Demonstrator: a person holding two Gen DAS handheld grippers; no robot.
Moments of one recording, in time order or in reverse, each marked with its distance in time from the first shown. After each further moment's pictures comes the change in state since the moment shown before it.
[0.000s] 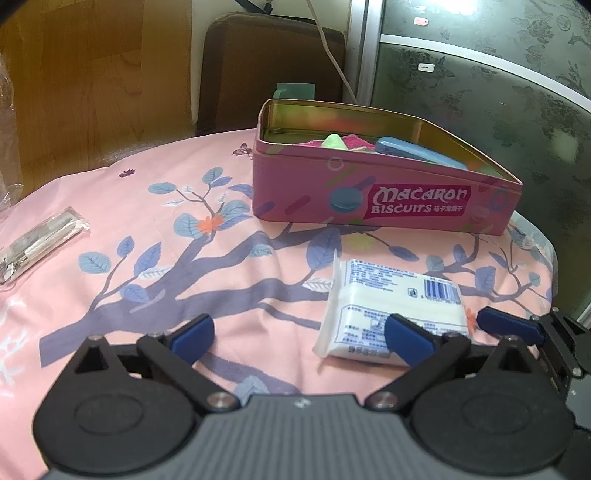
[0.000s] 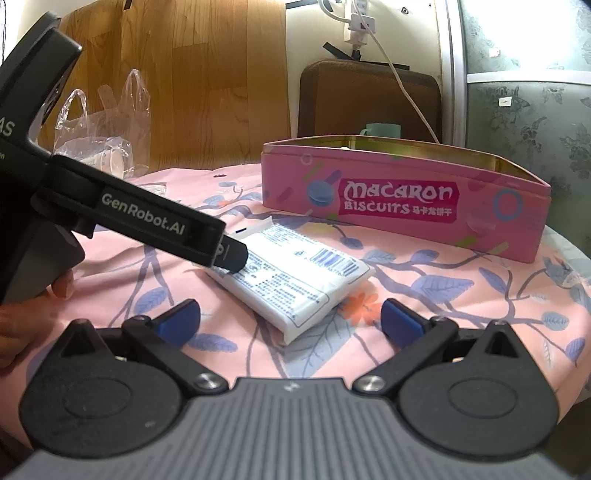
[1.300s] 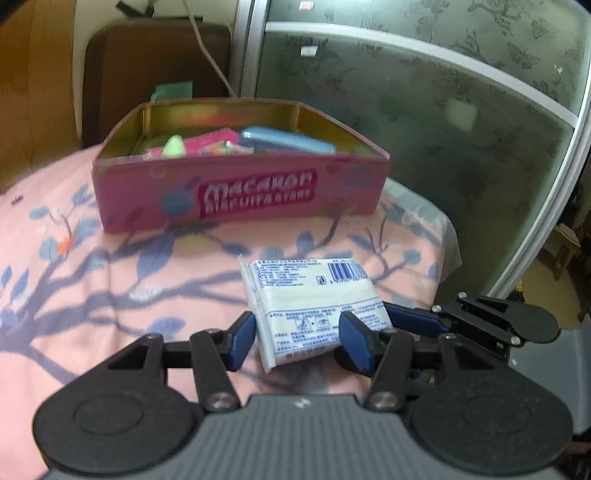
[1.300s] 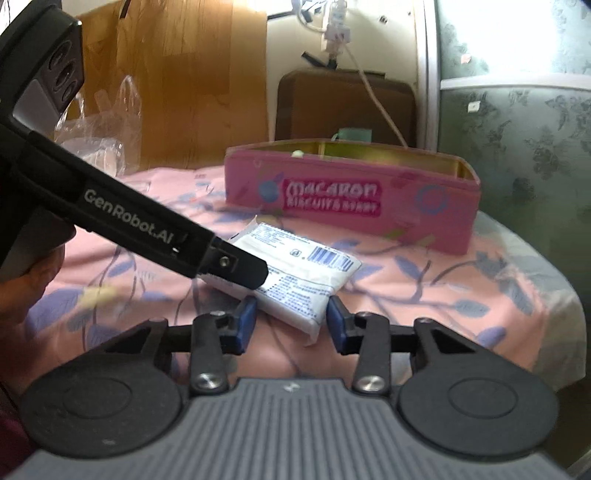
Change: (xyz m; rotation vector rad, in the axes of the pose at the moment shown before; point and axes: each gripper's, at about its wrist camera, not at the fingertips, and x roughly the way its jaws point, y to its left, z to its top) left arm -0.009 -0.081 0.007 0.121 0.022 -0.257; right arm -0.042 -0.053 -0.006 -0.027 -0.024 -0.015
